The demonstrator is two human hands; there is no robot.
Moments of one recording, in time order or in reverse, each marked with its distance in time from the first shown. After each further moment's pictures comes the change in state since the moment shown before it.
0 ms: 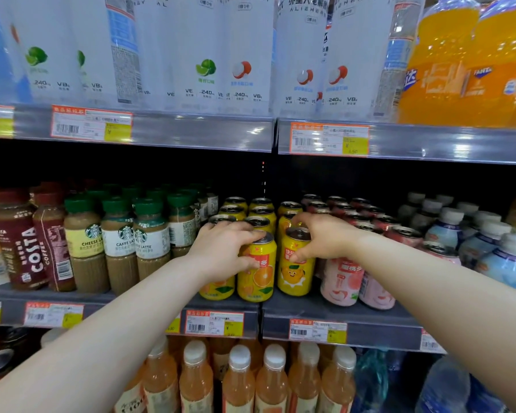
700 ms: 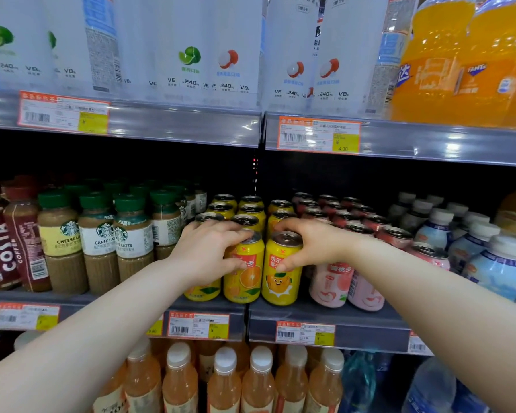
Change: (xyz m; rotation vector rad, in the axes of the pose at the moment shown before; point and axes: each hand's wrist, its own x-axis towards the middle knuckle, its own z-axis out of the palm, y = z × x) left_hand -0.002 0.001 0.003 0.016 0.029 -0.001; right_hand -0.005 0.010 0.004 0.168 -0.096 -0.118
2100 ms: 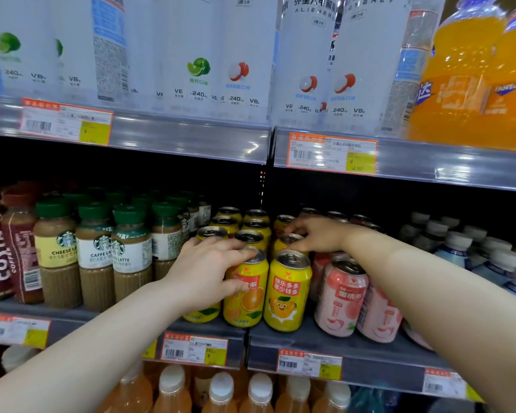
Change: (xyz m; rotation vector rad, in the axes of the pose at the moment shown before) left_hand -0.003 -0.002 0.002 0.002 -0.003 0.001; right_hand 0.067 0.031 -0.021 -0.020 -0.003 0.043
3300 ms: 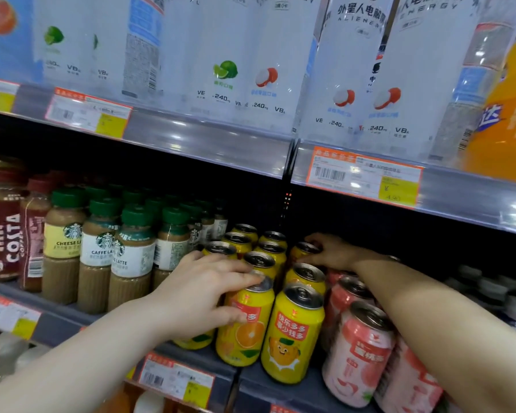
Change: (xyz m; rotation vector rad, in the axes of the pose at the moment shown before) left_hand -0.003 -0.003 0.004 -0.032 0.014 -0.027; right_hand 0.077 0.043 0.002 0.046 0.057 -0.018
